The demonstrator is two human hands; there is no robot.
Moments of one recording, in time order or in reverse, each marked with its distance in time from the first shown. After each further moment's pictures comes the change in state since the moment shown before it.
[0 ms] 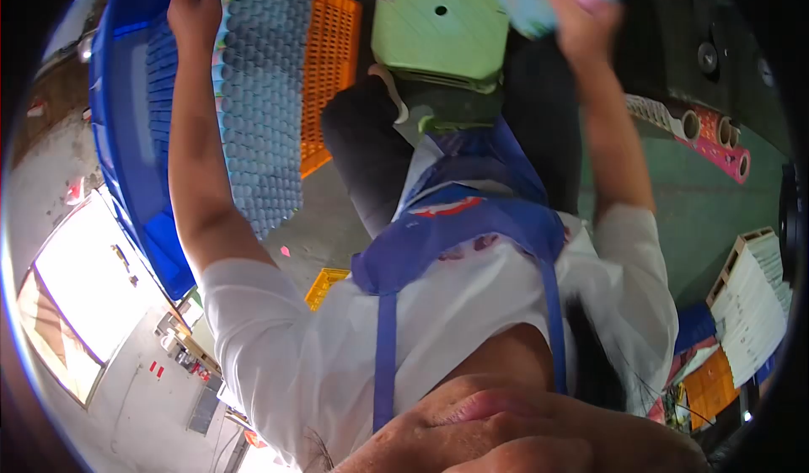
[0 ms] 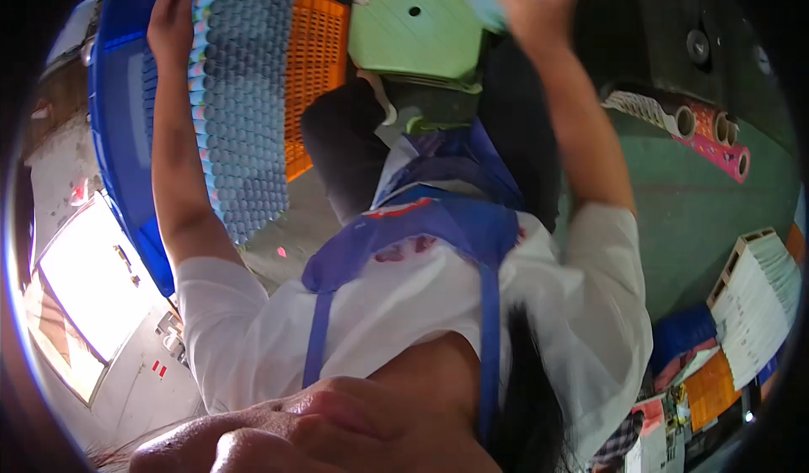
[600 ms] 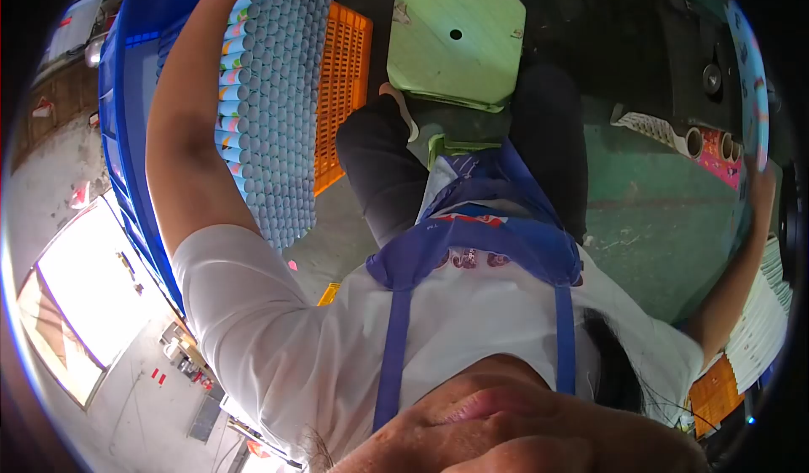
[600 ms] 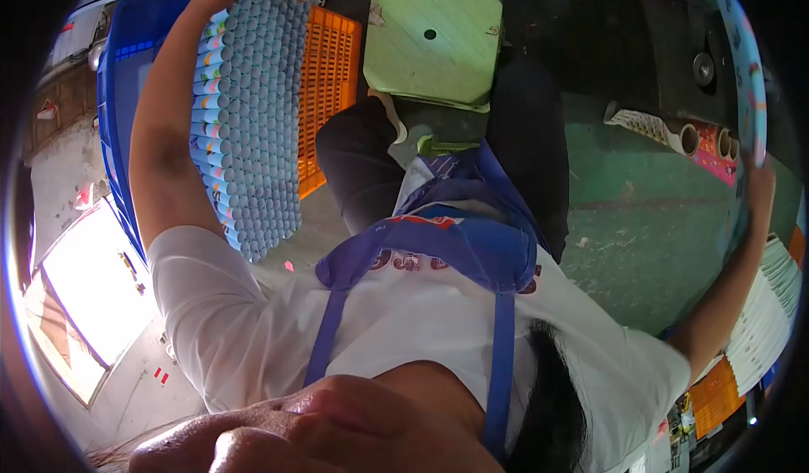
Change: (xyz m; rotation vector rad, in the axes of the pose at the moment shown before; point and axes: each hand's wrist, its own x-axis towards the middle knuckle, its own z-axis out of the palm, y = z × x) left_hand 0.089 -0.138 0.082 0.729 -1.033 0.075; right_hand -0.007 -0.055 -0.485 -1.382 -0.250 0.707
